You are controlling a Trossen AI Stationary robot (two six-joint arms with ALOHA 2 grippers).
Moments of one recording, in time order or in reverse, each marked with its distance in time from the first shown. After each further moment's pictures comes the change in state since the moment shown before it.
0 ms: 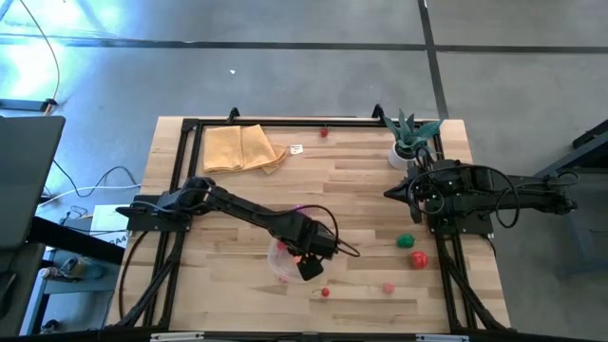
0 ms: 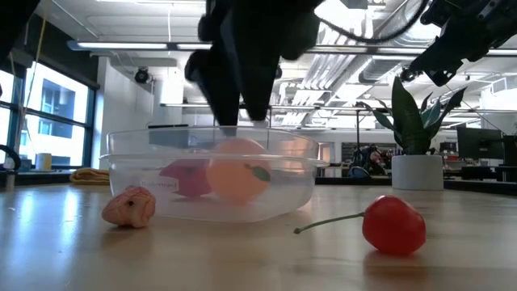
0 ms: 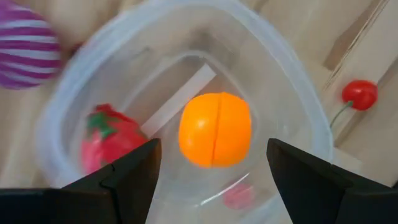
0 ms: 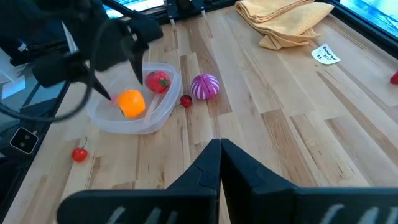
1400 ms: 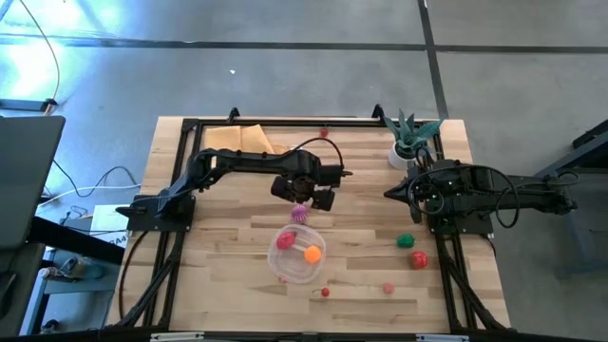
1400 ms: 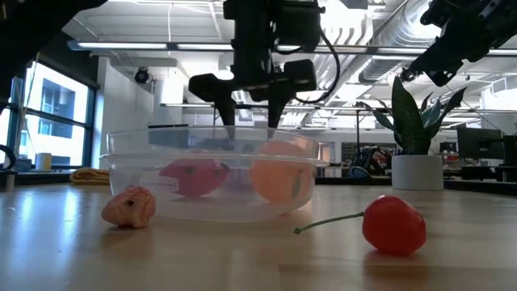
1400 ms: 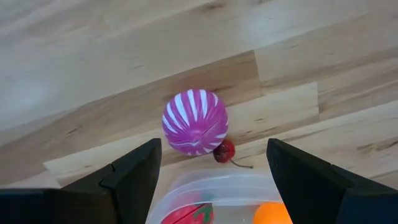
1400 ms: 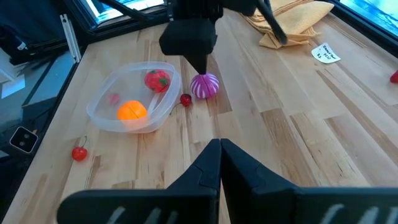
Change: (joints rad) left arm 0.368 0.000 0.028 -0.101 0.081 -0.414; right arm 0.000 0.000 0.000 -0.004 0.000 0.000
